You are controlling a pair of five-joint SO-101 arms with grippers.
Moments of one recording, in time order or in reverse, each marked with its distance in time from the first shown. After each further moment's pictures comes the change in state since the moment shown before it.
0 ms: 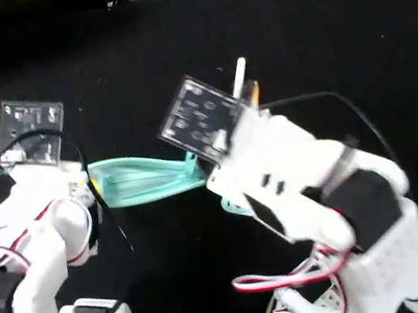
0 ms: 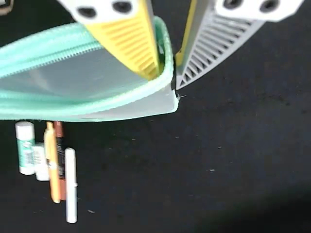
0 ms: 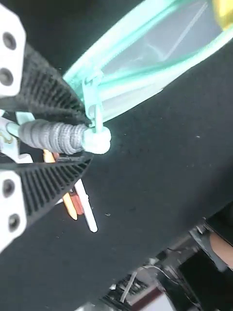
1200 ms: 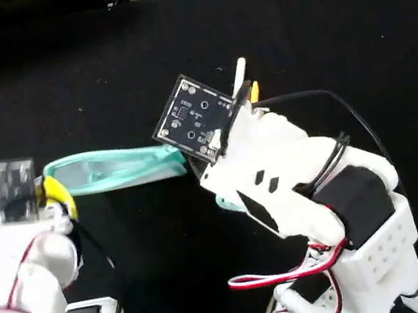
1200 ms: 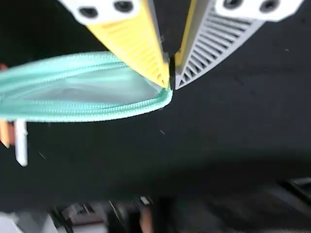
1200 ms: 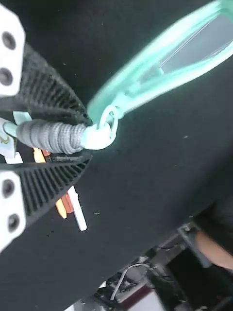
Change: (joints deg) left arm -12.2 -12.7 16.4 -12.6 -4.5; right arm -0.4 2.3 0.3 -3.0 0.0
